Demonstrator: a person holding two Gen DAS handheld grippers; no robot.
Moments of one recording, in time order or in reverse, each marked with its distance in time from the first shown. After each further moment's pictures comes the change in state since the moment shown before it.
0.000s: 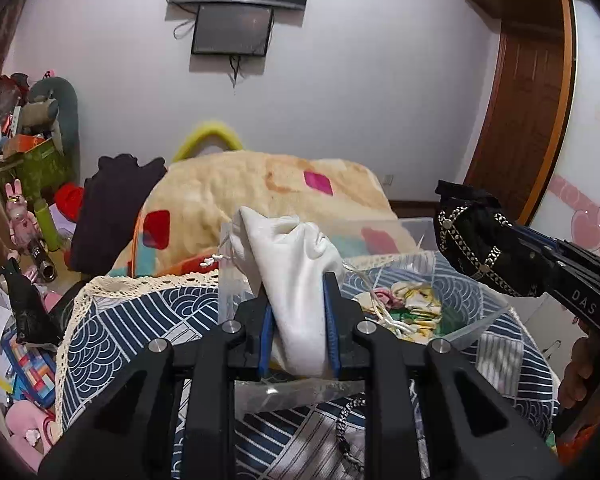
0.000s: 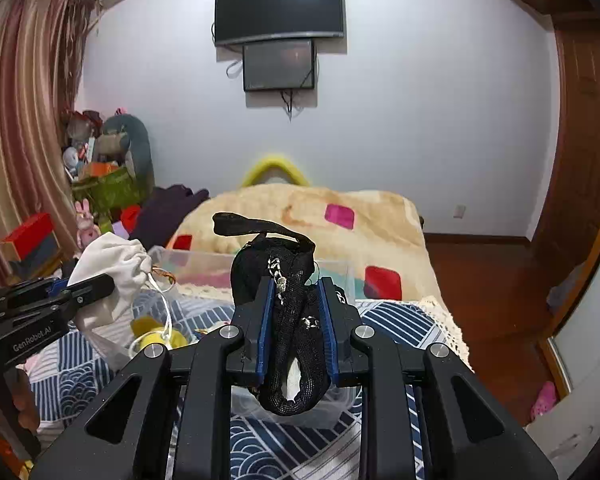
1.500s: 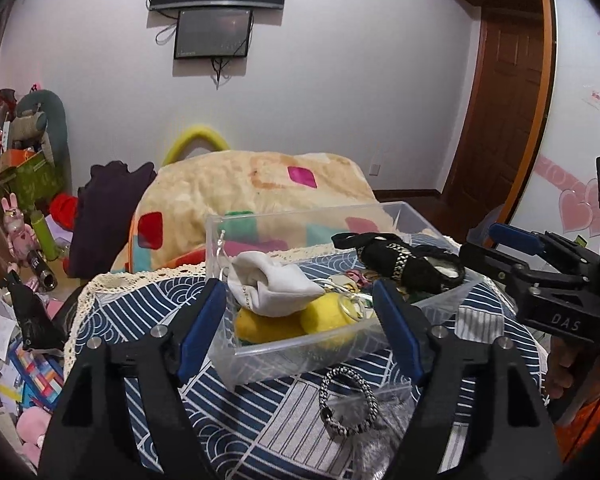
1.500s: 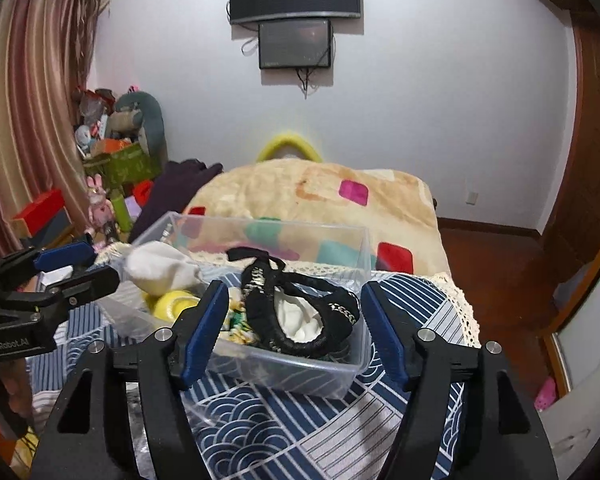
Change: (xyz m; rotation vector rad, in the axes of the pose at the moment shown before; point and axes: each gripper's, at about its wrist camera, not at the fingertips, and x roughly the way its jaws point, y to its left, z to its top) left arm -0.019 -0.016 -0.006 0.061 0.029 -0.028; right arm -0.008 0.003 -0.007 -0.026 0.064 0.056
